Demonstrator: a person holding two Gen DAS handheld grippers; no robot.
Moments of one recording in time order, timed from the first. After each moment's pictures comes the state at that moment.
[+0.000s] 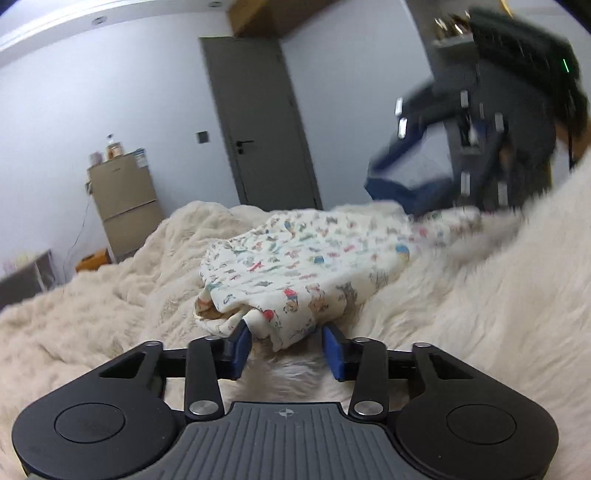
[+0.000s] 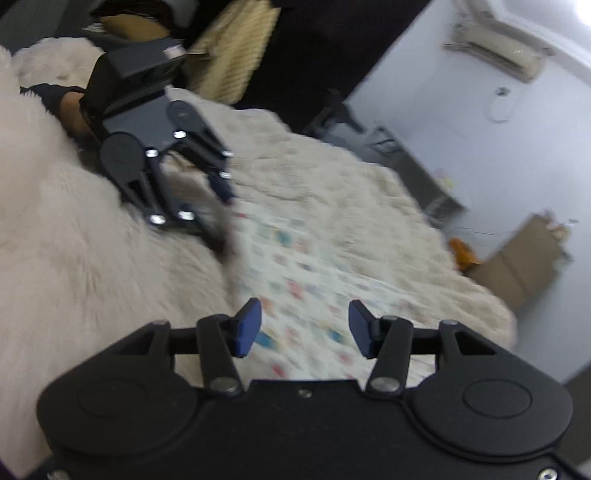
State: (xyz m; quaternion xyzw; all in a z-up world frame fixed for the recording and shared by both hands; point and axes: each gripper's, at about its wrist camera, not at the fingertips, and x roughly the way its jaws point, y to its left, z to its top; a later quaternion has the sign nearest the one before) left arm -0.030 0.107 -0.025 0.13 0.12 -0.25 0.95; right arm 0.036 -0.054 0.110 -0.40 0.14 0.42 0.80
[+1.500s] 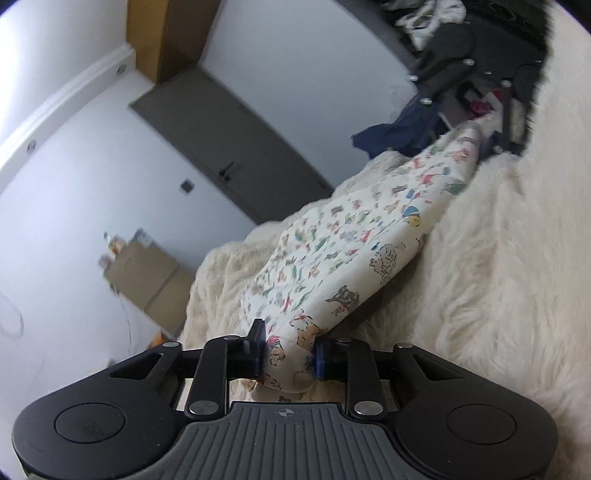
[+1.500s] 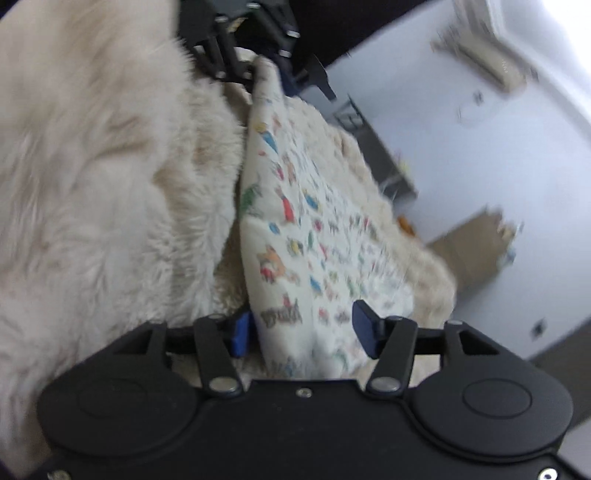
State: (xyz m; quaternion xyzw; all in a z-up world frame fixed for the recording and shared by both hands) left arm -0.011 0.031 -0.034 0.46 0.04 -0.21 0.86; right arm -0.006 -0.160 0.039 -0.52 0.08 0.30 0.80
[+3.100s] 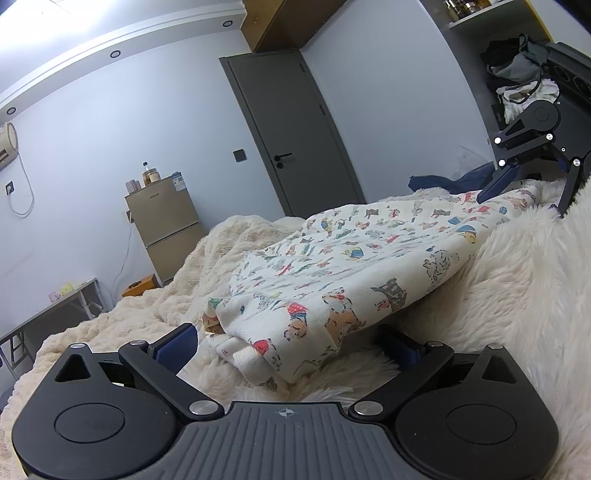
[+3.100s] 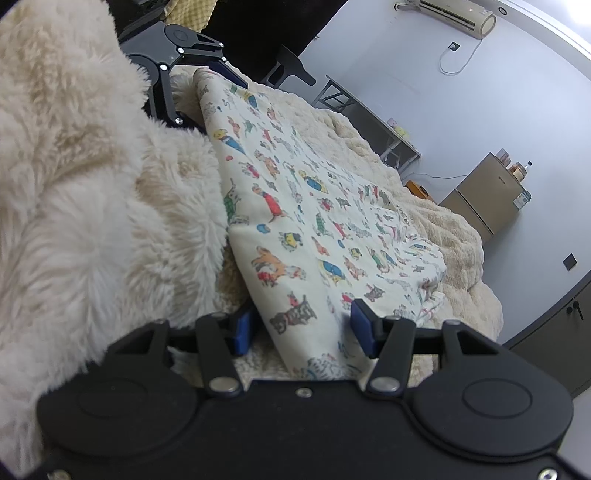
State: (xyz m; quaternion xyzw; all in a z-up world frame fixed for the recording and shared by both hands) left arm 0.006 0.052 -0.062 0.21 0.08 -0.17 0.96; right arm 0.007 -0.170 0.038 -0.40 0.16 0.30 0.85
